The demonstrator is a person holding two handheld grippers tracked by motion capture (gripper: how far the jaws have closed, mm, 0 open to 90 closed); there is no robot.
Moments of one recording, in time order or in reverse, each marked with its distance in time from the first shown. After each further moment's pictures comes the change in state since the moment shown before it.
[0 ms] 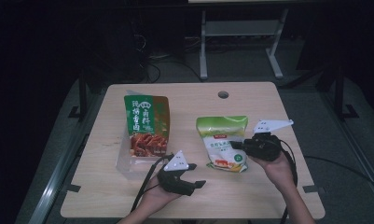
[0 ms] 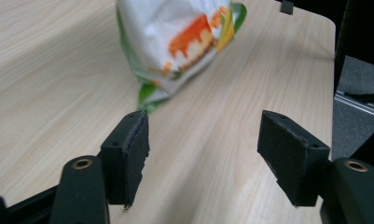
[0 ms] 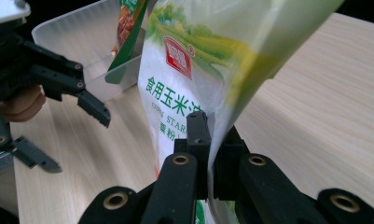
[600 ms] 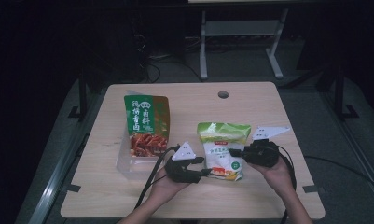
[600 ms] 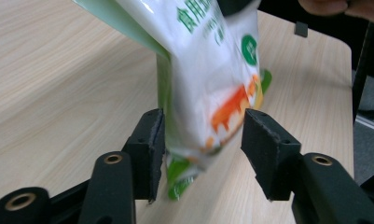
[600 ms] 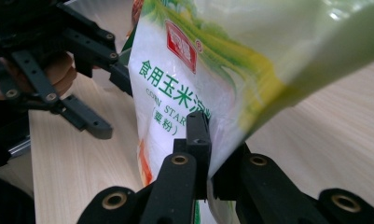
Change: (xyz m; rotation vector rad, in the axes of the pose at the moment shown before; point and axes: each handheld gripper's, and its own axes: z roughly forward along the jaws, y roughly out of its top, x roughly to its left) left arm 0.011 0.024 0.019 -0.026 0.025 -0.034; right arm -0.001 -0.022 0.008 0.022 0.069 0.012
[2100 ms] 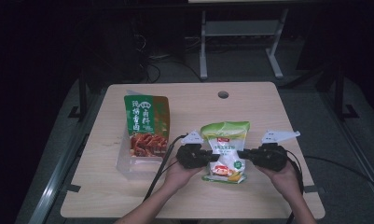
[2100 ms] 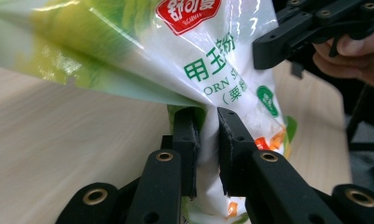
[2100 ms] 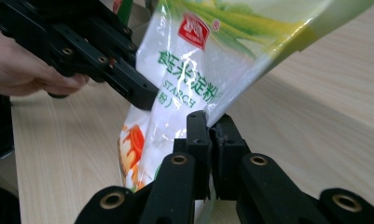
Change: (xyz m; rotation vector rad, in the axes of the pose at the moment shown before) left arm 0.023 0.022 0.035 -0.037 -0.072 -0.115; right arm -0.010 -0.022 -0.010 -0.005 -0.040 0.044
